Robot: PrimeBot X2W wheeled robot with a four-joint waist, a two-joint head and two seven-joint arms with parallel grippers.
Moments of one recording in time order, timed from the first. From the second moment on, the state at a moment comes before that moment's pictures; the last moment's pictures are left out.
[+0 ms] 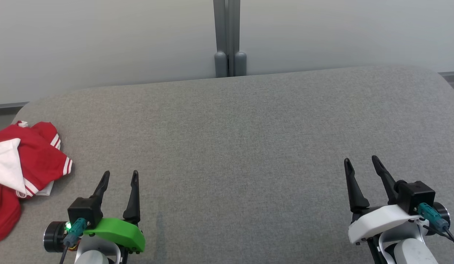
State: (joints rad) left arm -0.15 0.14 -0.16 0.42 -0.27 -0.05 -0.26; right arm -0.03 -0.08 0.01 0.17 0.15 0.13 -0.18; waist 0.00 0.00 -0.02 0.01
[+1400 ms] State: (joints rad) left arm -0.17 0.16 -0.04 0.38 -0.30 -0.01 -0.26; right arm -0.07 -0.08 0.08 0.08 0.17 0.13 -0.14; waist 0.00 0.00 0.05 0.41
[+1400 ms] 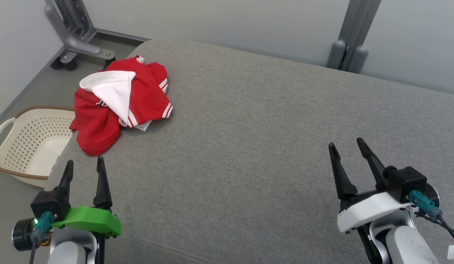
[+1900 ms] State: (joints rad) left arm -0.56 0.13 -0.01 0.59 -0.34 -0.07 -0.26; right arm -0.25 -0.18 0.07 -0.11 0.11 0.13 -0.02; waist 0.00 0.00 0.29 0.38
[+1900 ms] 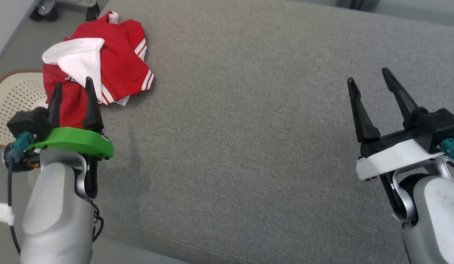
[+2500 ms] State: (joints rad) left arm -0.88 0.22 0.01 1.01 -0.43 -0.13 -0.26; right arm -0.31 -0.21 0.02 -0.18 0.09 0.13 0.02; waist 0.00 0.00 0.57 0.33
